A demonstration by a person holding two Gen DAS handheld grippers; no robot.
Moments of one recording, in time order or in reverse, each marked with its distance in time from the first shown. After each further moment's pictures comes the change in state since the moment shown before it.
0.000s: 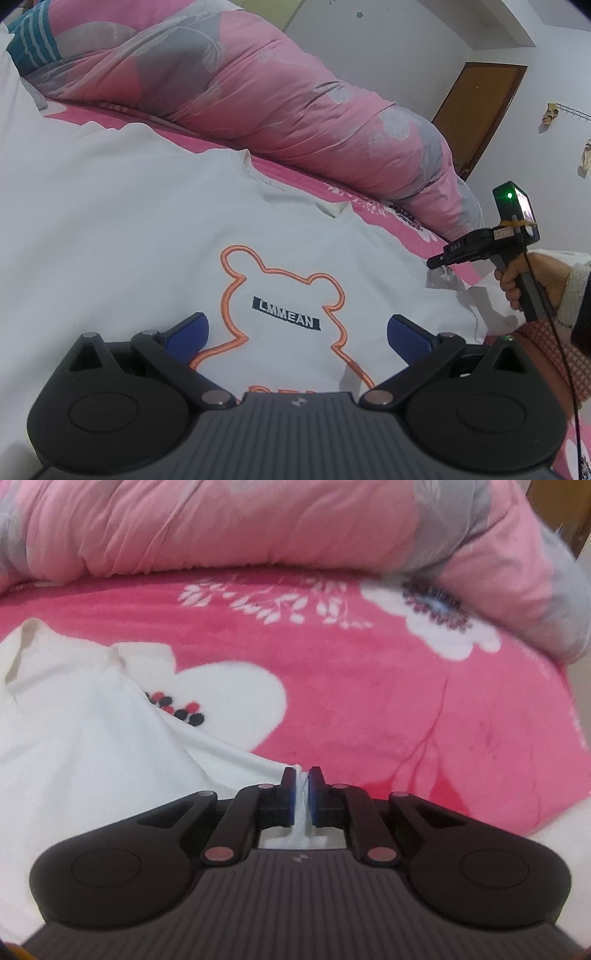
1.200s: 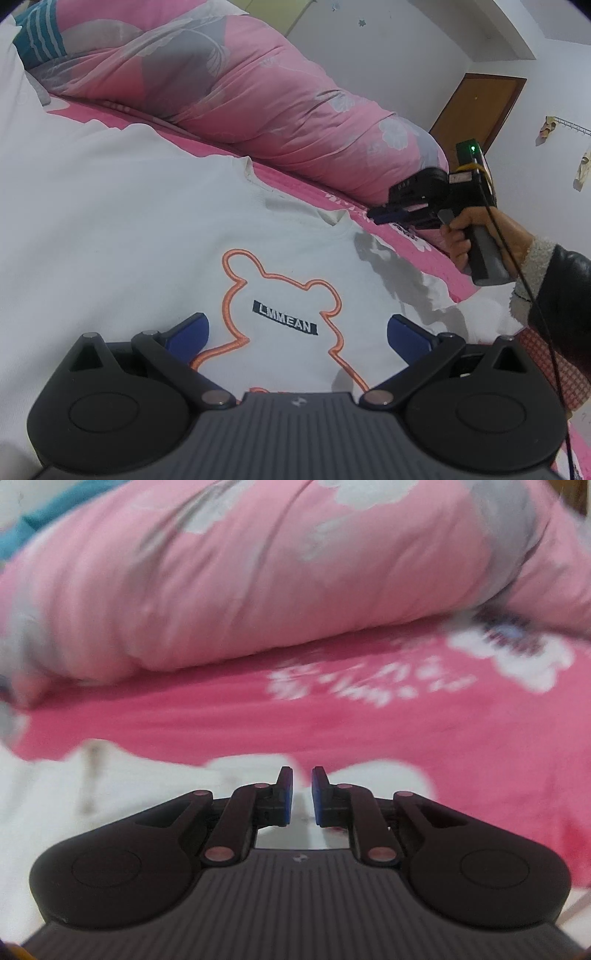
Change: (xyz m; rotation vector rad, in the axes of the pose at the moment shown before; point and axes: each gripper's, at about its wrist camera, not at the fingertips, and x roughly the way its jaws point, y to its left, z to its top) left arm -0.004 0.004 0.001 -0.029 -0.018 -0.023; right arm 0.026 0.041 0.055 0.237 -0.100 0.291
